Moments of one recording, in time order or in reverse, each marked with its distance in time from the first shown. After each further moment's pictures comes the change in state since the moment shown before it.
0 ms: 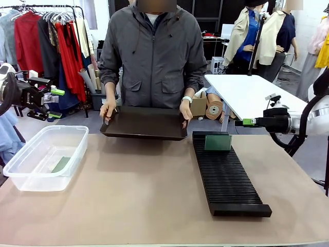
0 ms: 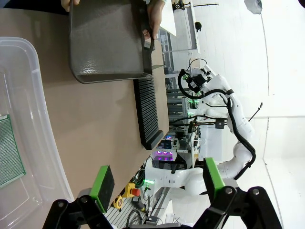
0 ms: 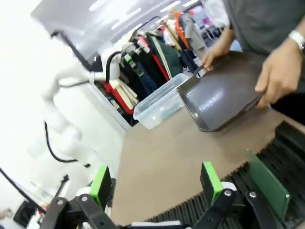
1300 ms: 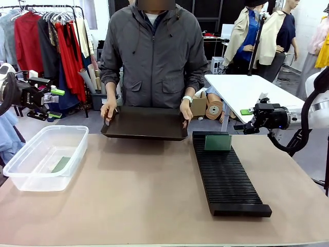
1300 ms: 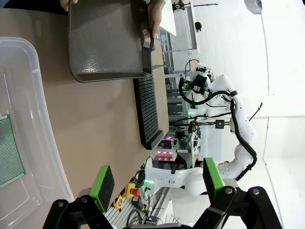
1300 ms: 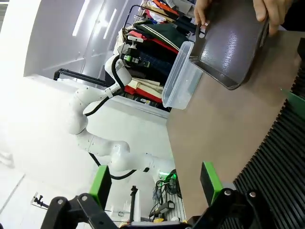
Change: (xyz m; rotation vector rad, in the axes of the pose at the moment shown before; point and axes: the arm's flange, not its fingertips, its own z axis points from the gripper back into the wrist) left arm 0.000 0.000 0.000 0.000 0.000 0.000; right arm 0.009 0.018 -0.015 0.043 0.090 -0.516
